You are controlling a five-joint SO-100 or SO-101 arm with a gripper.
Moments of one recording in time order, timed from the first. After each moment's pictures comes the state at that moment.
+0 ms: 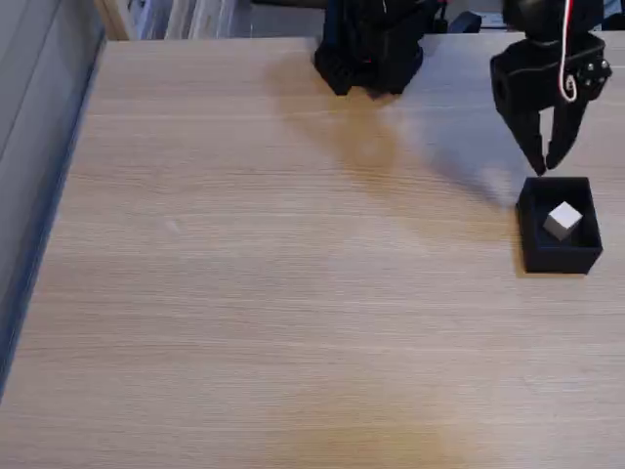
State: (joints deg) arm -33.7 112.4 107.1 63.5 -69.2
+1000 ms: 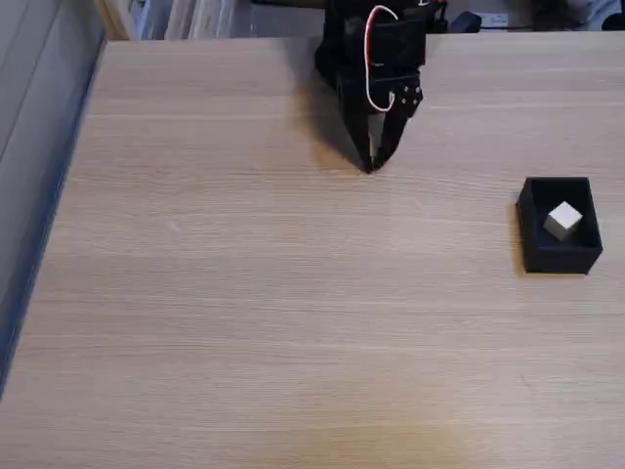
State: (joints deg) arm -4.0 183.6 177.2 69.0 -93.5
